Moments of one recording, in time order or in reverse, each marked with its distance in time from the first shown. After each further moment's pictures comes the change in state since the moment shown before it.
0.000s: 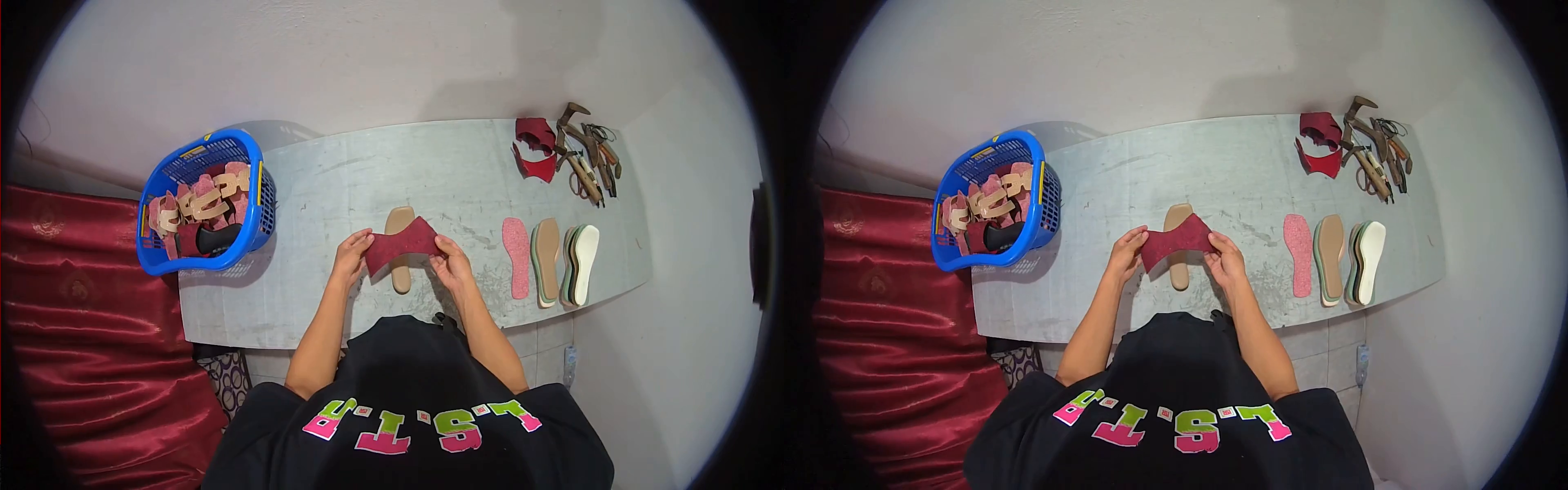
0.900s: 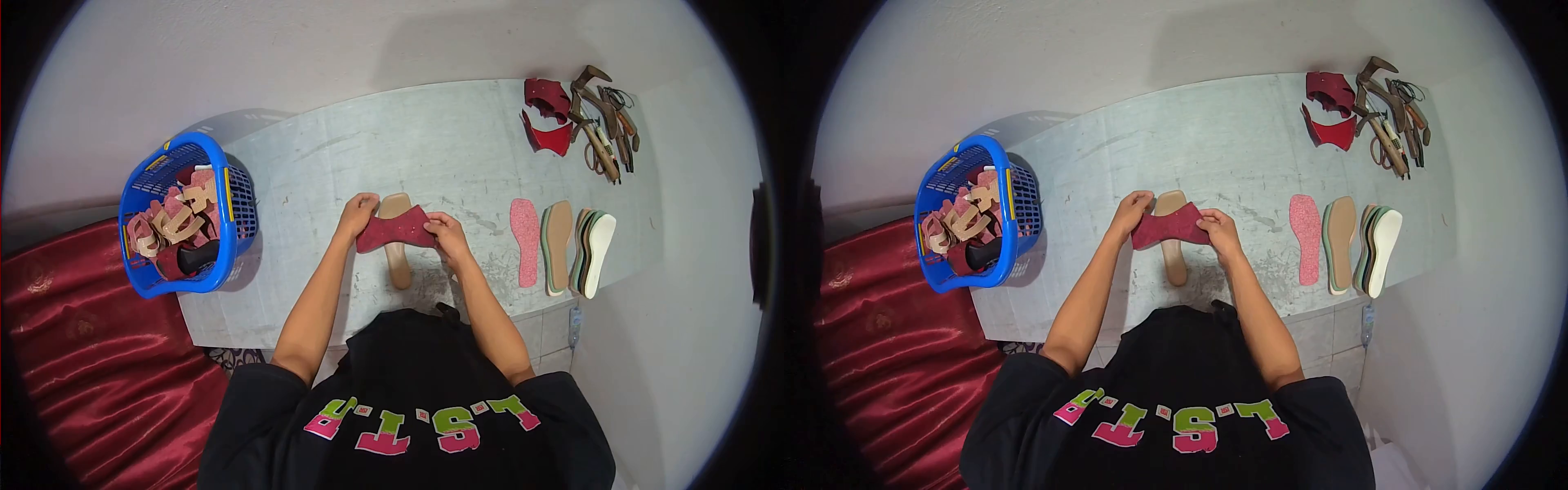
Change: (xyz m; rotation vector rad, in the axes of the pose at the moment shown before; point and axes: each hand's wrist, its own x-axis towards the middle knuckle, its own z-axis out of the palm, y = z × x) left_hand 0.120 0.008 0.017 0.739 0.035 -0.051; right_hand 0.063 -0.009 0.004 -0.511 0.020 0.052
